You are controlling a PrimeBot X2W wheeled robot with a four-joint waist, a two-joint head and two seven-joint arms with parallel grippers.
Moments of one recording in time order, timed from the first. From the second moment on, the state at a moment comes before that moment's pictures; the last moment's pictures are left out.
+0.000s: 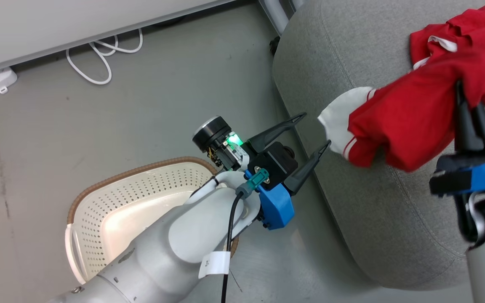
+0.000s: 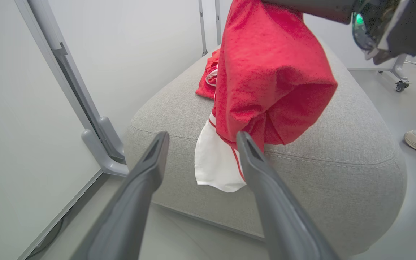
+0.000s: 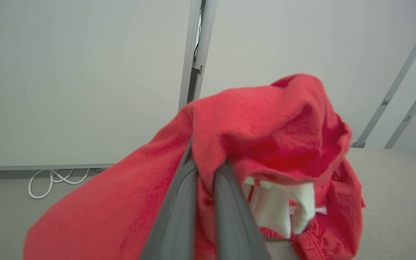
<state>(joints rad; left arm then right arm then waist) -0.85 0.06 -1.04 0.64 -0.40 -0.08 -0.26 -0.42 -0.17 -0.11 0.24 0.07 0.13 -0.26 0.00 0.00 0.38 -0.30</state>
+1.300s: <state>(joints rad) -1.02 0.18 -1.05 0.52 -0.32 -0.04 -0.21 -0.89 -0.47 -0.52 0.62 -0.01 0.13 -0.26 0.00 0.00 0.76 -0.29</state>
